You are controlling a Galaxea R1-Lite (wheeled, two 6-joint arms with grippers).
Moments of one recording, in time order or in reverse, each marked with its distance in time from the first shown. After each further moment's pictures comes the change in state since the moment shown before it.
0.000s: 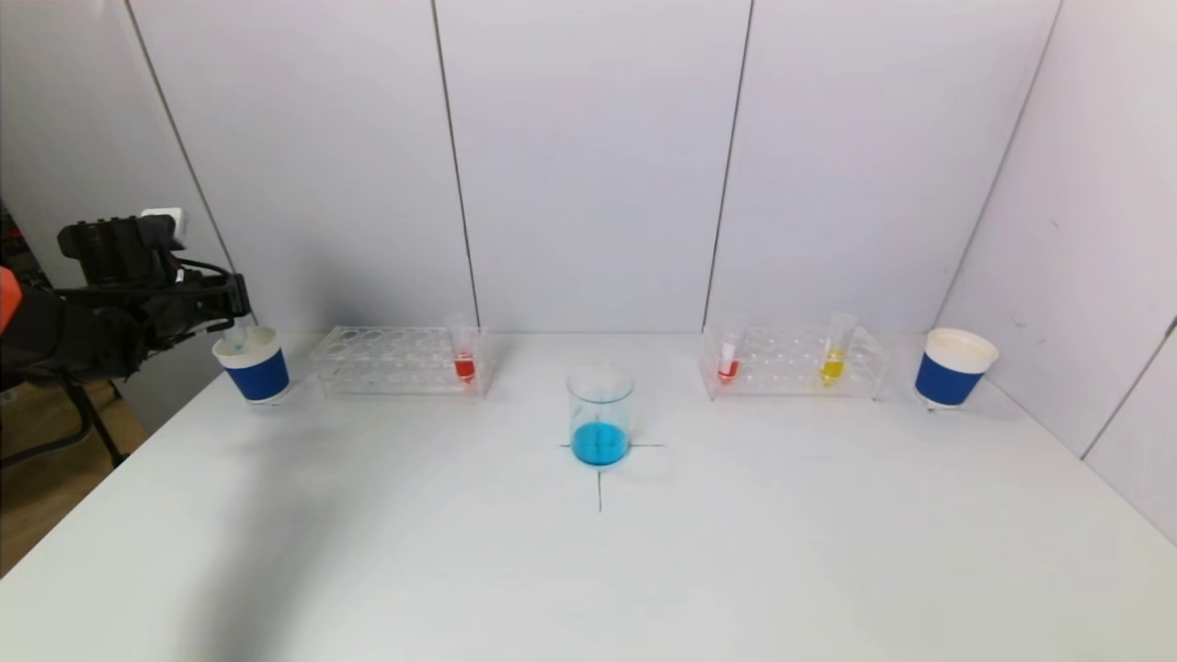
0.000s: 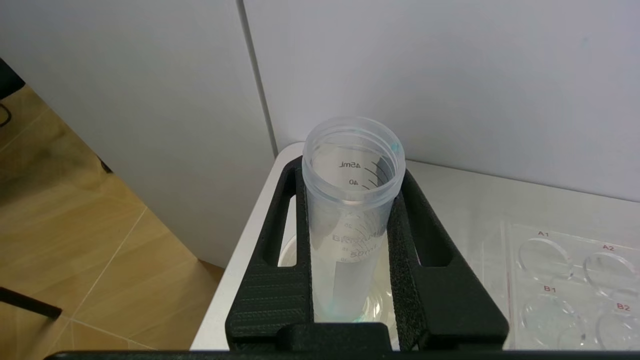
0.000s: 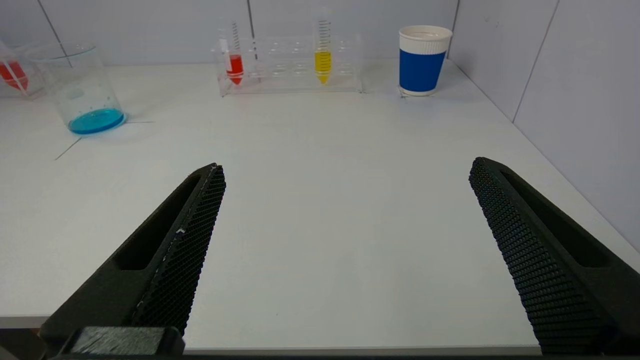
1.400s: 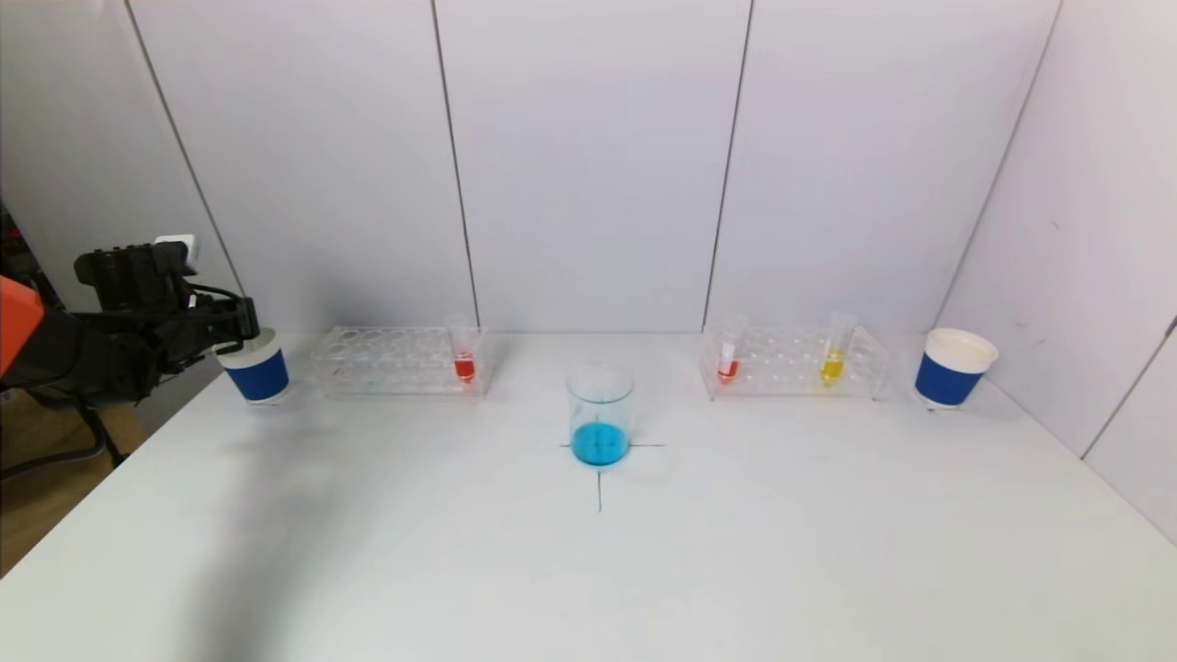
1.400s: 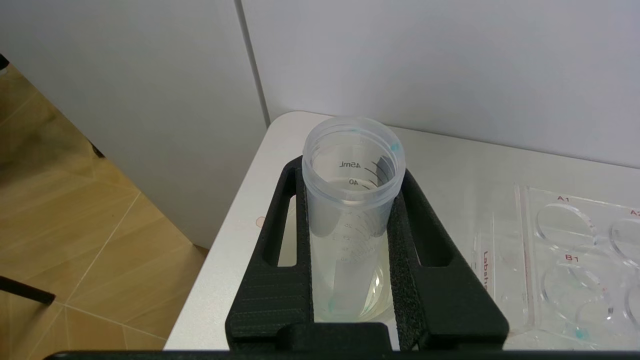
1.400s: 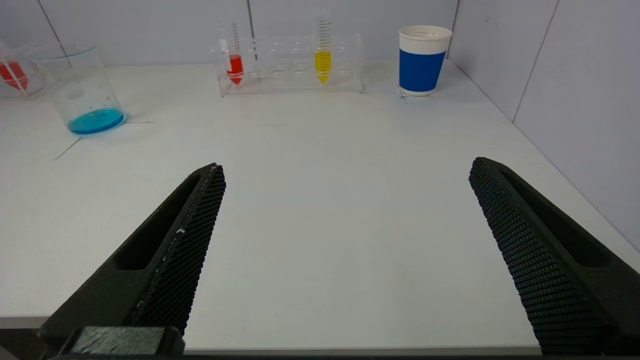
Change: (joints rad) left arm 0.001 0.026 0.074 -0.063 -0.001 -0.002; right arm 0.000 0.000 0.000 0.000 0.000 0.000
